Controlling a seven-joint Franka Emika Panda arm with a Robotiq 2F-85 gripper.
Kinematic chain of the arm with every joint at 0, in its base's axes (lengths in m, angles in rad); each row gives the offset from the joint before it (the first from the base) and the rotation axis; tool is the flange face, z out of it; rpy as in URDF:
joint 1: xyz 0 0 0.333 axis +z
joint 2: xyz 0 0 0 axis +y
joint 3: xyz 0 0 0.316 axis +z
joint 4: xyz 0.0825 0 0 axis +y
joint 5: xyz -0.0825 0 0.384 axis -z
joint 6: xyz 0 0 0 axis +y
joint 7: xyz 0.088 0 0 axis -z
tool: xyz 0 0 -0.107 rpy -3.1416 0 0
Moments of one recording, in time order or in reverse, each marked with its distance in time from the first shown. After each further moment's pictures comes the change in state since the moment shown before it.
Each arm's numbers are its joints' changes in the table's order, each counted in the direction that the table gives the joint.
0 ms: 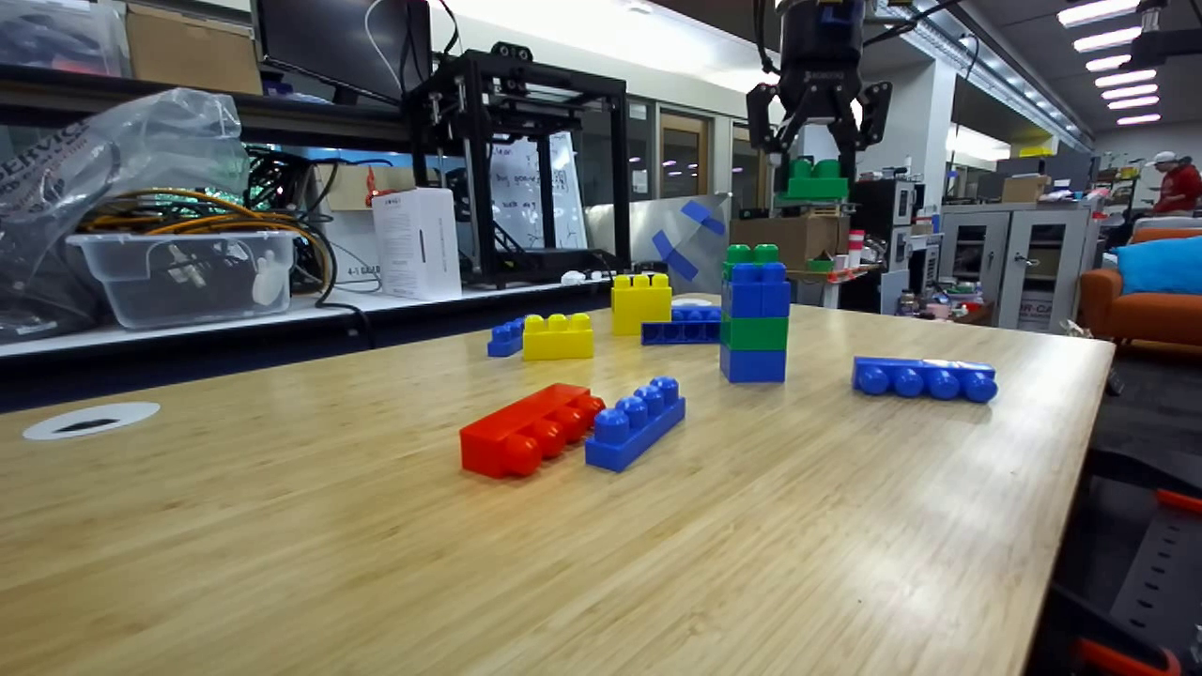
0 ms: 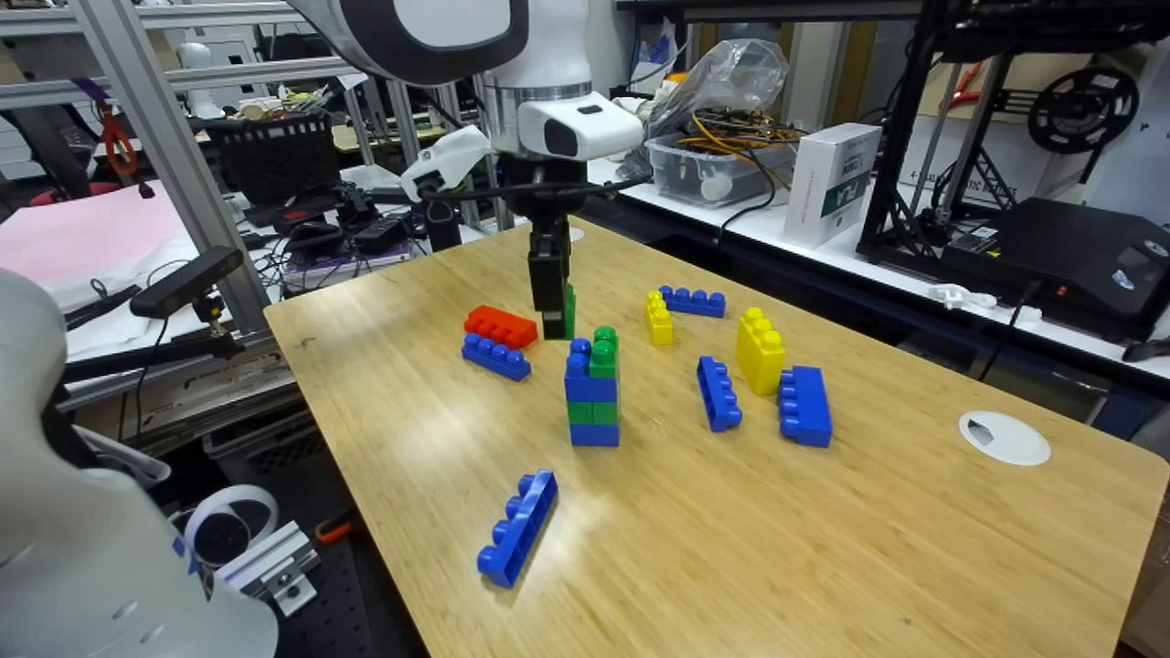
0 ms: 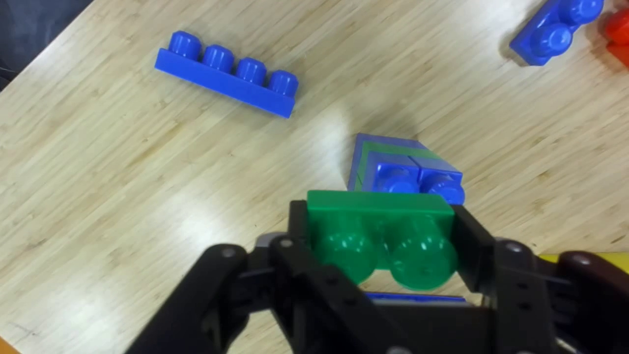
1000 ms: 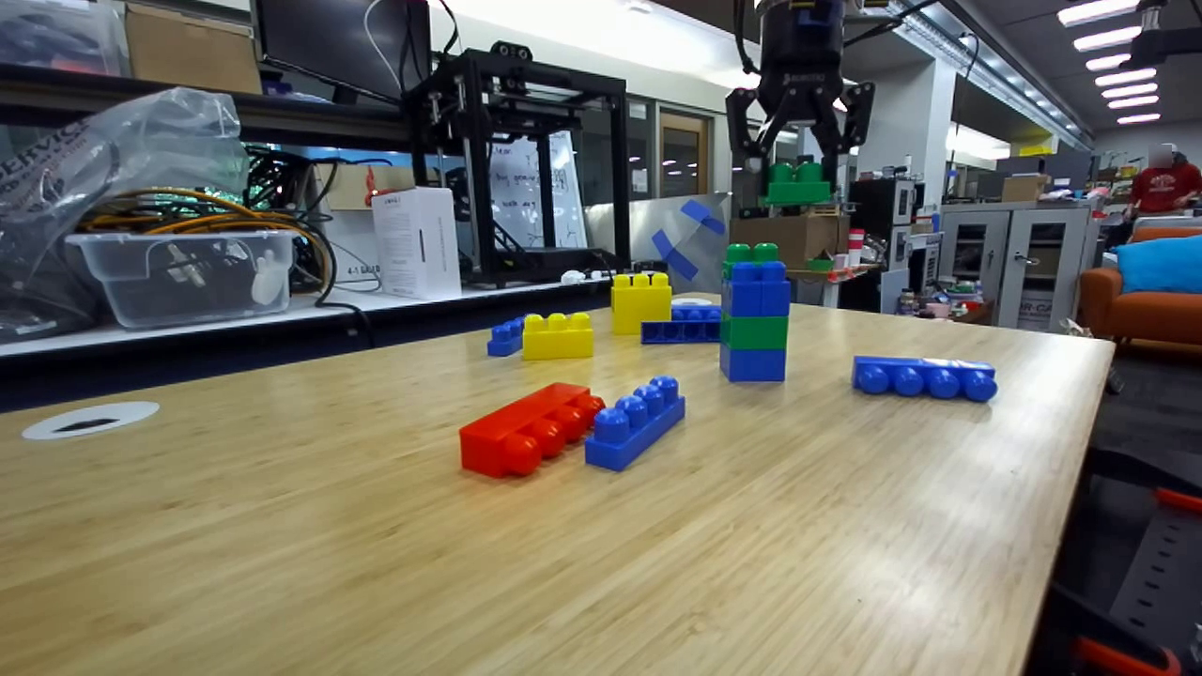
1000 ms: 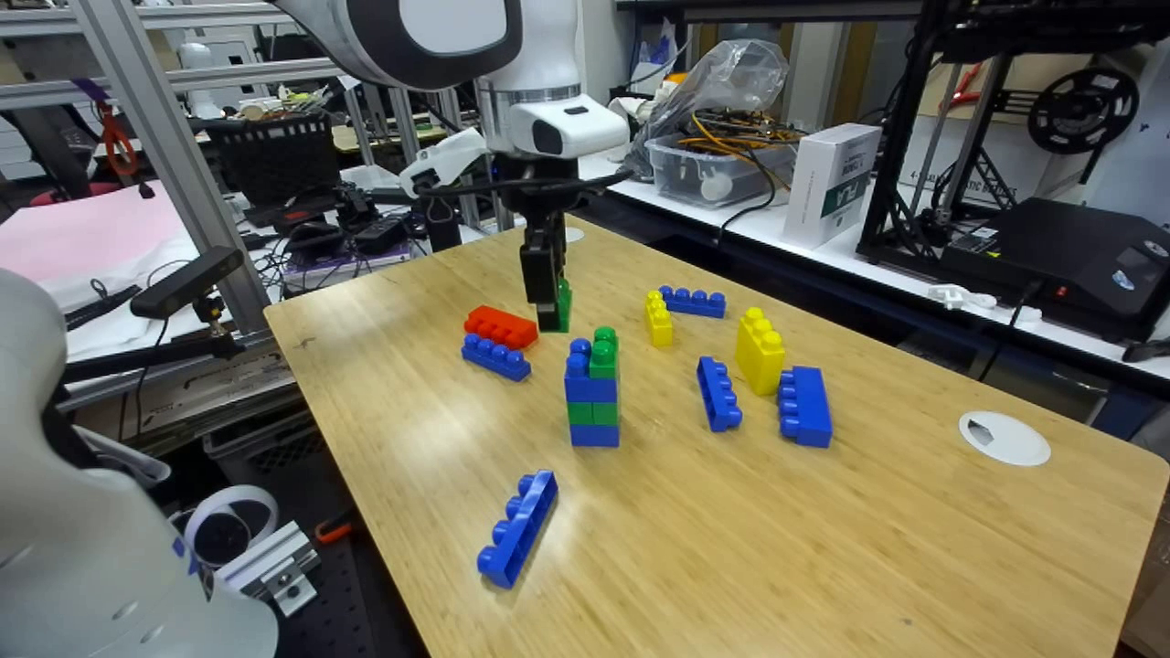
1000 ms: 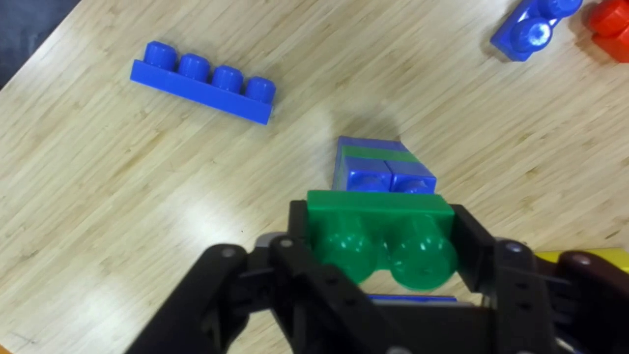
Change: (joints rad) arm 0.000 0.026 0.061 -0.009 0.000 -0.025 0.098
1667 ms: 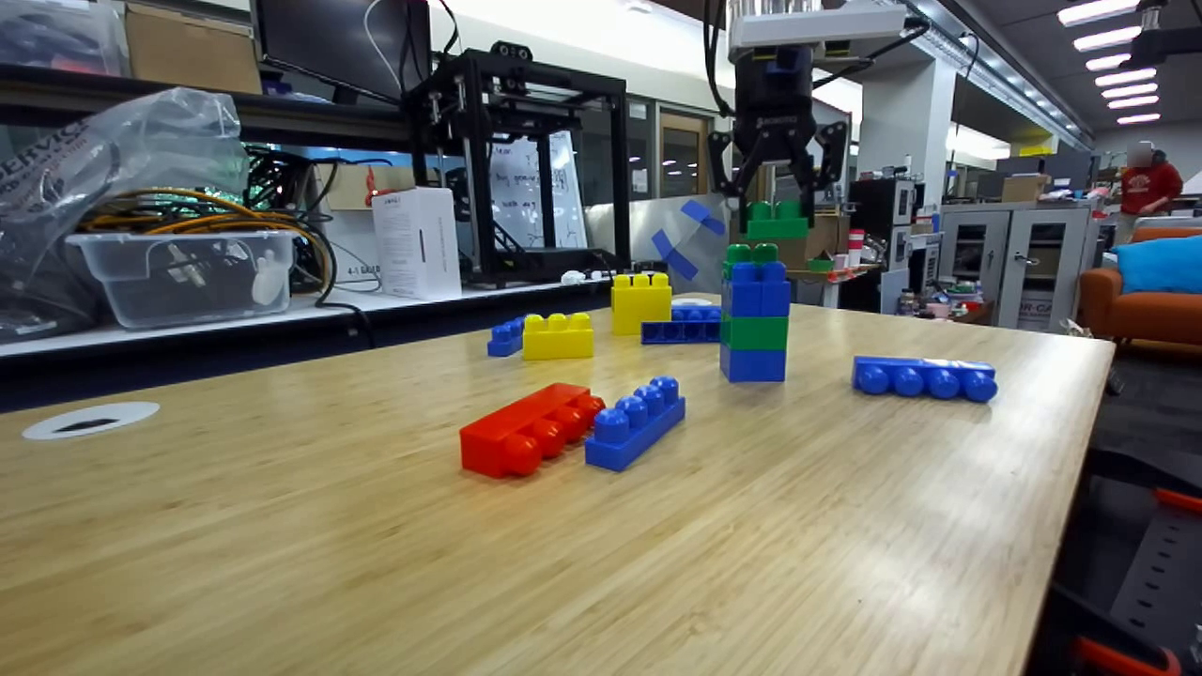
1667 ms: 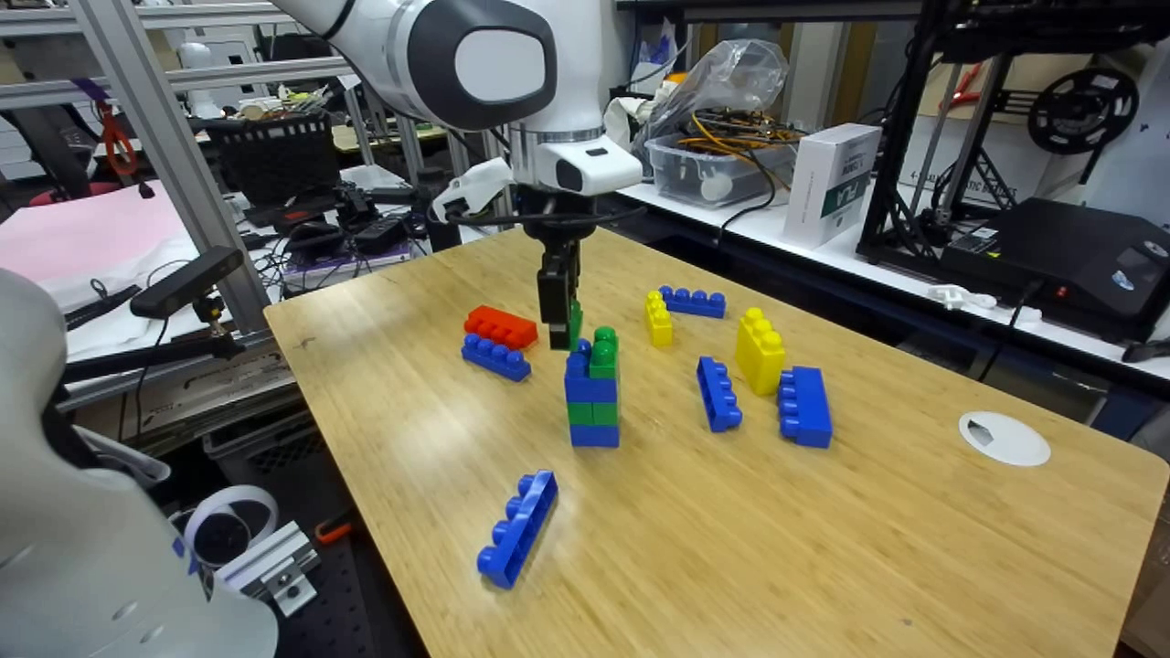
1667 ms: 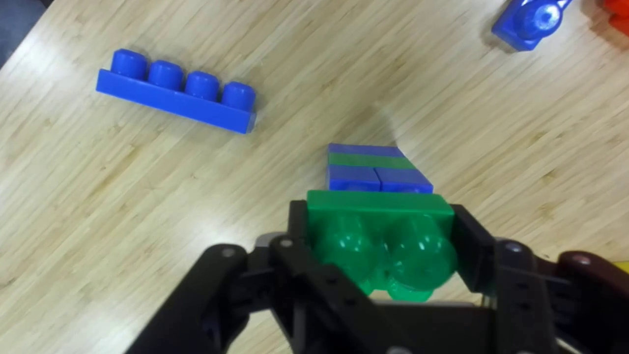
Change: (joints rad) arm 0.000 0.141 0.017 -0.049 0.002 -0.043 0.065
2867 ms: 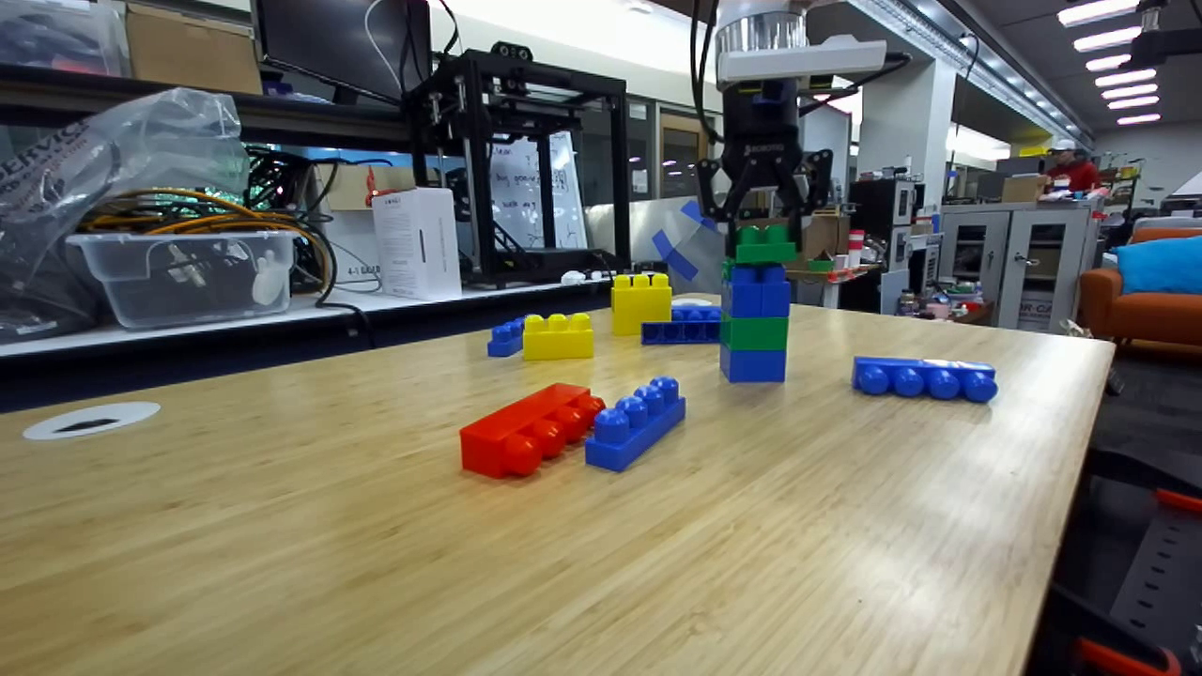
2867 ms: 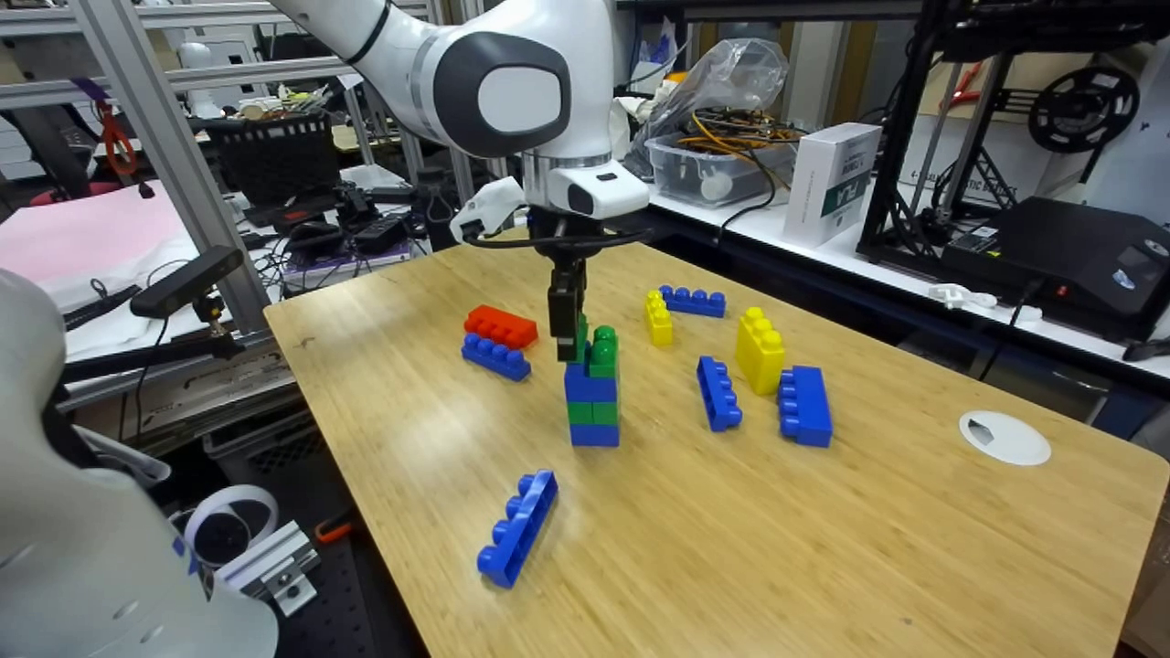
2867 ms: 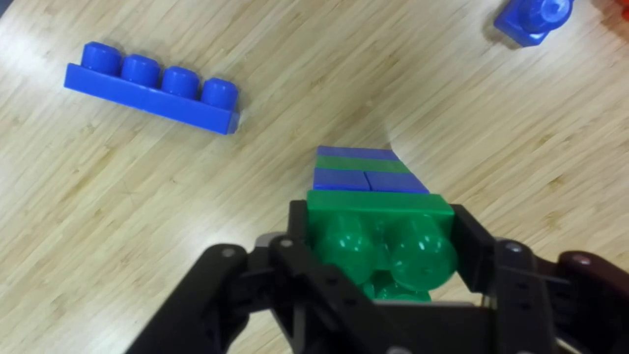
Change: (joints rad) arm 0.008 0.078 0.000 -0.015 0.000 -0.052 0.003
